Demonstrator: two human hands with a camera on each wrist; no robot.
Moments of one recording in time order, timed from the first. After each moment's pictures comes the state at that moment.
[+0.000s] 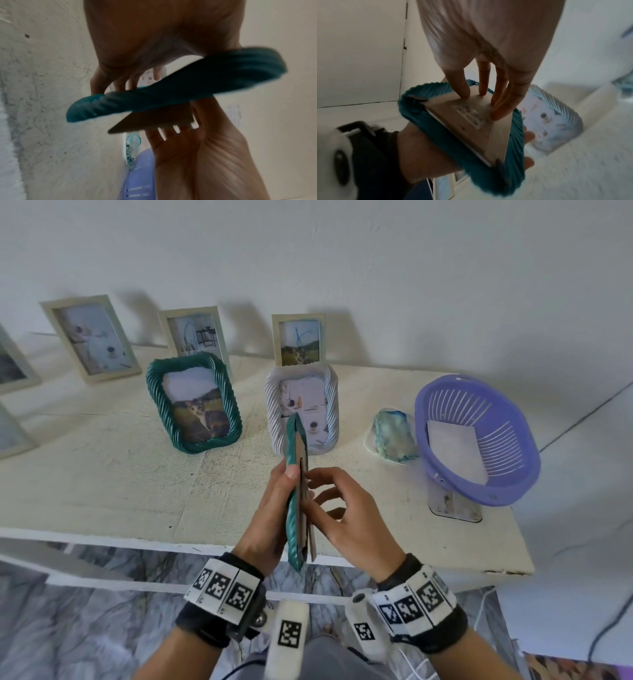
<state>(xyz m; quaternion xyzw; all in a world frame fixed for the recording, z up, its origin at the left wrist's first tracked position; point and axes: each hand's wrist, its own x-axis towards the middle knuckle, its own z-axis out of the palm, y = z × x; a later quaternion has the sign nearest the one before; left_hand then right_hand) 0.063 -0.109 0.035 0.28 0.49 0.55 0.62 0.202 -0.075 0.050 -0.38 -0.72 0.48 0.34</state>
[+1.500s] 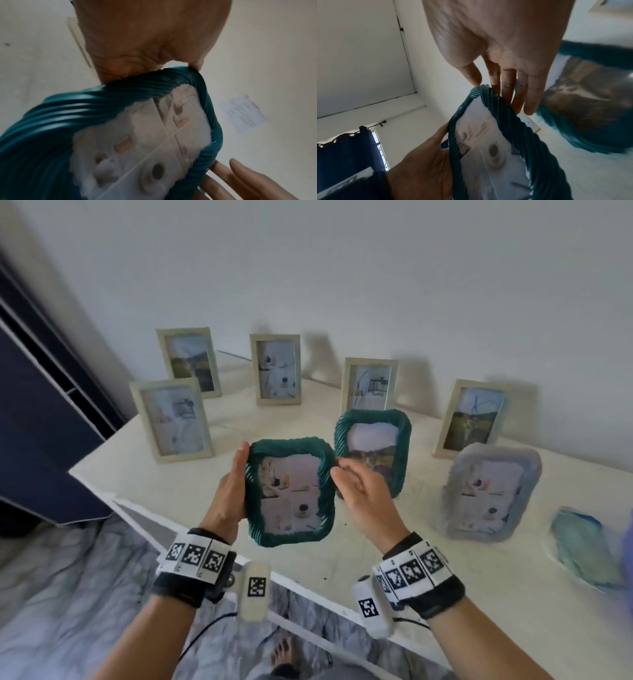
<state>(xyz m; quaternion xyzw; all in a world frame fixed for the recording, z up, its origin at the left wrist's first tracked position) -0.232 -0.145 0.059 0.14 0.69 0.59 0.39 -0.064 -0.029 0.046 -0.34 -0.74 0.52 0.27</state>
